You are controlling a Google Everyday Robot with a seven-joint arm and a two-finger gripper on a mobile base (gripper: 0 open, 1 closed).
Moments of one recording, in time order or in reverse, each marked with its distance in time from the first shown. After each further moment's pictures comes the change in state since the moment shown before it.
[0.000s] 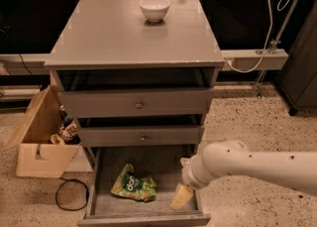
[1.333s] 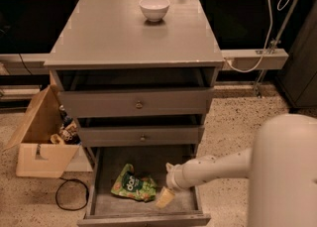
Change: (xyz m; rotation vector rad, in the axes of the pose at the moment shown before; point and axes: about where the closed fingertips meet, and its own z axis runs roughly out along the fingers) arm 0.002 -0.033 0.152 0.032 -0.091 -0.025
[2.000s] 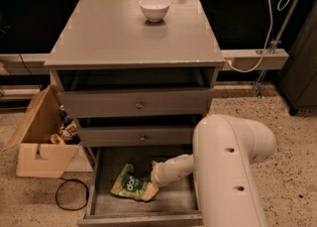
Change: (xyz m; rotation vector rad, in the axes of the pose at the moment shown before) arm -0.007 -0.045 0.137 0.023 -0.003 -0.043
